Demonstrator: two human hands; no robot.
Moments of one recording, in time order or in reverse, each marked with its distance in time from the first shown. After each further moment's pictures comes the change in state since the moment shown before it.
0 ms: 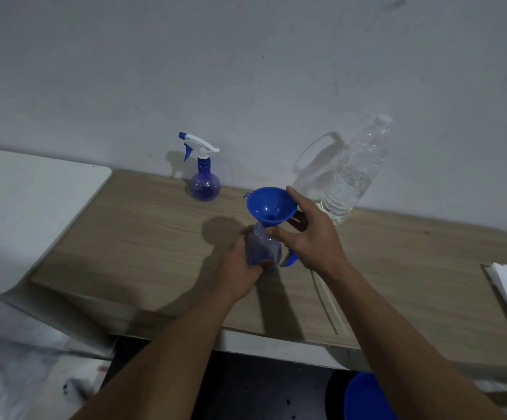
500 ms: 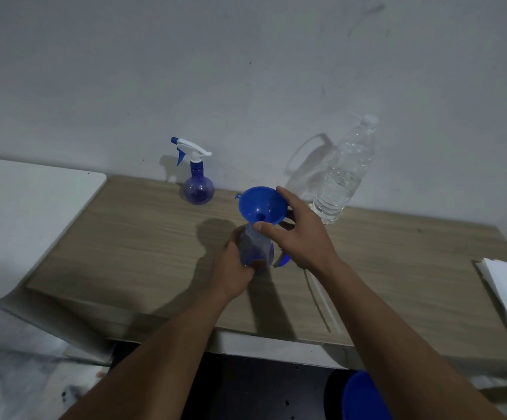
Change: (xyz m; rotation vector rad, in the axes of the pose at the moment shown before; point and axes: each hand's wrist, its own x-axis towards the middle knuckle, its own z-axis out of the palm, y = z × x) left_hand 0.004 0.002 0.002 -0.039 -0.007 -0.006; right_hand -0.002 -0.011 -0.005 -0.073 -0.014 0.016
